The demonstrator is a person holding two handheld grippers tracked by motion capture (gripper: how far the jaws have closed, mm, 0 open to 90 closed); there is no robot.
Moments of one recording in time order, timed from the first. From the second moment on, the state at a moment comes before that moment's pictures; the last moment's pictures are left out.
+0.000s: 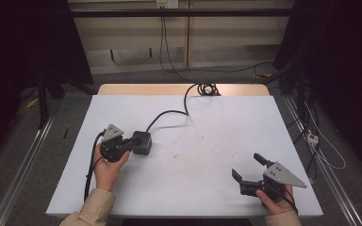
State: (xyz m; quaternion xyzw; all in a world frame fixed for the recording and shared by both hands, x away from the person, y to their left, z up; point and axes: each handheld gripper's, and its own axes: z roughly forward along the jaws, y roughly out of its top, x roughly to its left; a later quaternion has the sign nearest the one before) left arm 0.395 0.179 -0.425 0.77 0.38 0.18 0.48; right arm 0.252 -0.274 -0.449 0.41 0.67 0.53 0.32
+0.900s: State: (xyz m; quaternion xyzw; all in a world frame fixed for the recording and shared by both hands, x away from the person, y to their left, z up) left arm 0.394 0.178 -0.424 0.77 0.39 0.18 0.47; right arm 0.253 -0.273 -0.449 0.41 0.67 0.53 0.32
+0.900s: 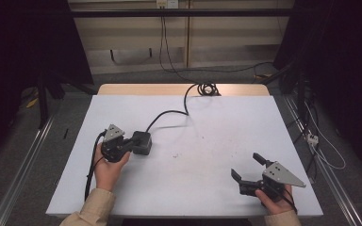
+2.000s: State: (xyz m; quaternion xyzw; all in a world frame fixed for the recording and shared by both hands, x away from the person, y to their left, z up) left arm 0.394 0.175 -0.423 0.77 0.40 0.18 0.46; right arm 0.253 -0.271 -0.449 0.41 0.67 0.53 0.32
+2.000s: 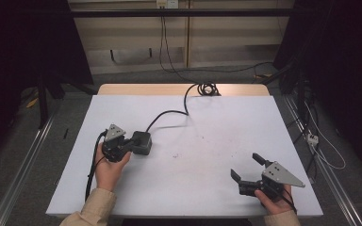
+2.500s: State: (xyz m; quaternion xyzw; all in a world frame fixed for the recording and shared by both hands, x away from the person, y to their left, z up) left arm 0.393 0.176 -0.423 0.77 0.40 0.18 0.46; right arm 0.253 -0.271 -0.449 0.41 0.67 0.53 0.32
